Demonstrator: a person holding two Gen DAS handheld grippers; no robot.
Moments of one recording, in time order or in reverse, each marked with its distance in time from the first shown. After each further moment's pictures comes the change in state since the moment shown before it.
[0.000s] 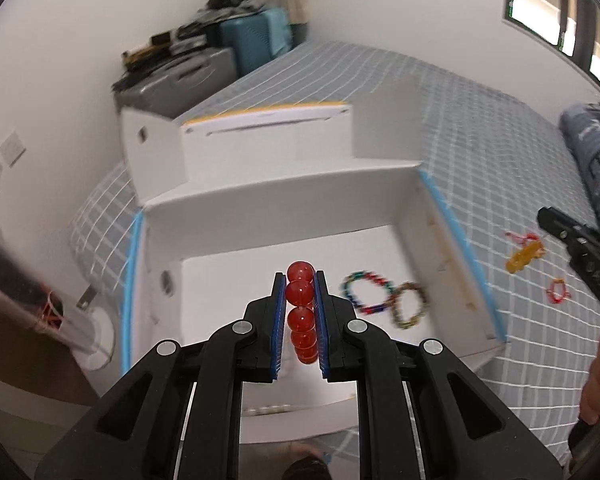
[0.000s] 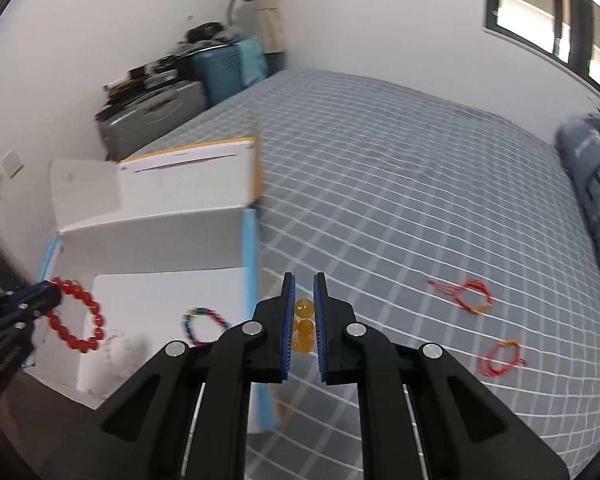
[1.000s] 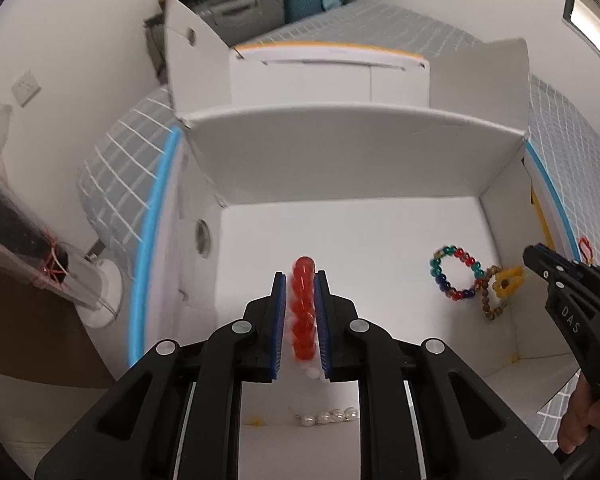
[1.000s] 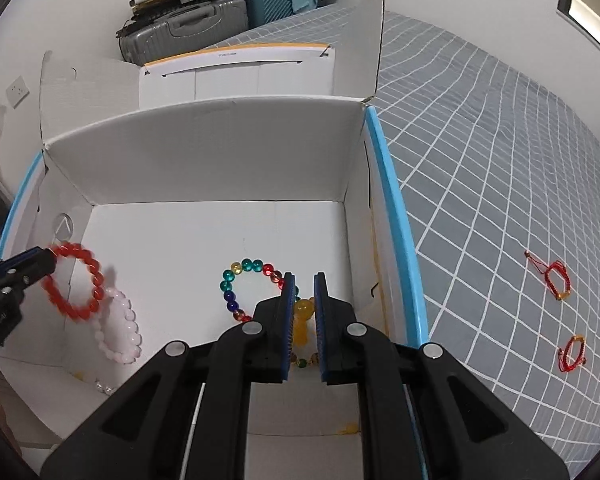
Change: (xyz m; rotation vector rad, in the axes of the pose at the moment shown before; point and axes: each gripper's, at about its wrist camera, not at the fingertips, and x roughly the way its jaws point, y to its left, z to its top) left arm 0.071 0.063 -0.022 -0.103 0.112 0.077; right arm 0.098 0.073 -0.041 -0.098 0.211 0.028
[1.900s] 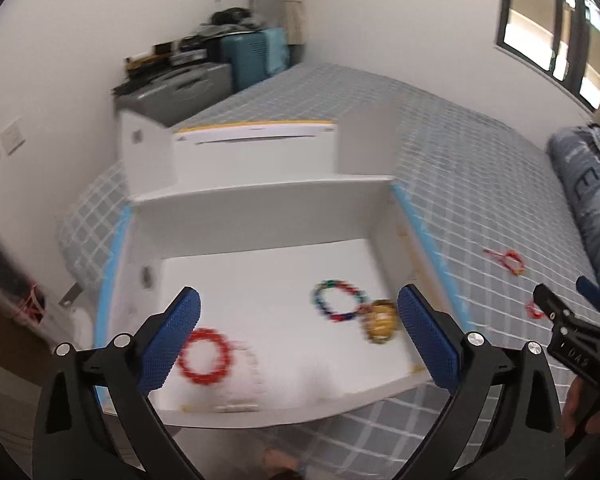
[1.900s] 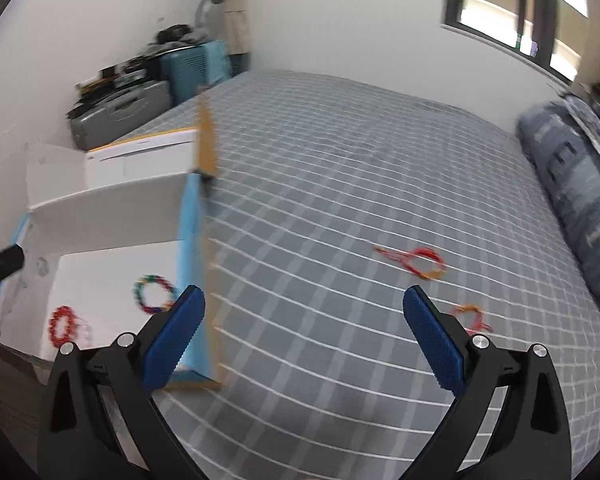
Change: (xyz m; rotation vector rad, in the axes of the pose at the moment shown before) left arm -0.098 -0.093 -0.015 0.075 -0.206 -0.157; right arm -0.120 -0.146 -0.071 0.197 -0.223 -0.188
